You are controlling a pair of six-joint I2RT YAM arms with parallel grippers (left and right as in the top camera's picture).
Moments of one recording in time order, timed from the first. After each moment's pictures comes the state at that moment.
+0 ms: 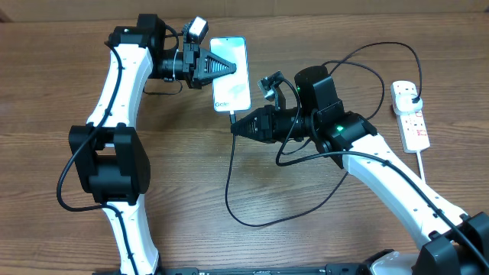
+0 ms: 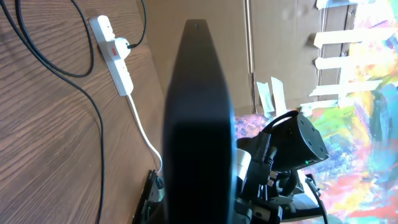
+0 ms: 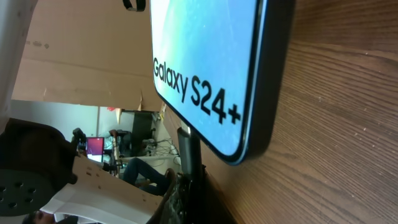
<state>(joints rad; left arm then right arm) -0.06 2.20 1.98 -1.31 1.53 0.15 0.47 1.53 1.13 -0.26 -0.90 0.71</state>
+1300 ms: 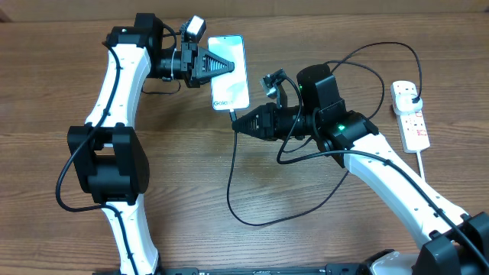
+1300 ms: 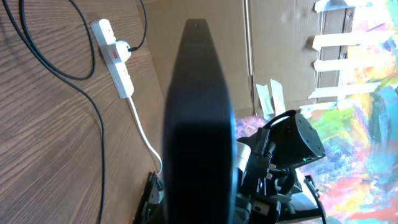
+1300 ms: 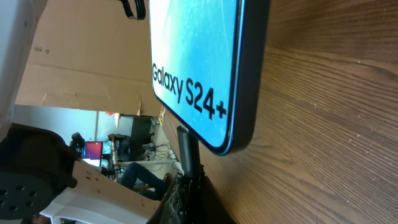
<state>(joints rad) -0.05 2.20 1.98 -1.30 1.53 0.13 0.46 1.53 1.13 -0.25 -0.89 0.71</state>
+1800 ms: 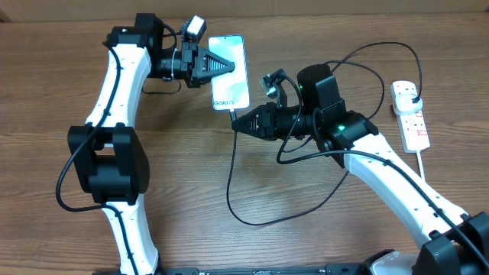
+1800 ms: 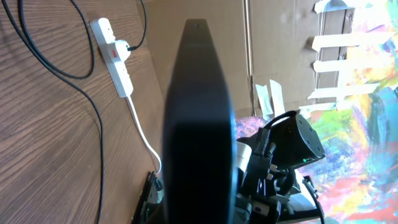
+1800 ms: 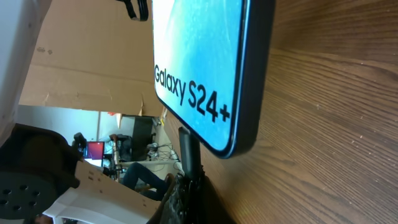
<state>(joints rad) -0.05 2.20 1.98 -1.30 1.53 0.13 0.46 1.53 1.12 -0.23 -0.89 0.72</state>
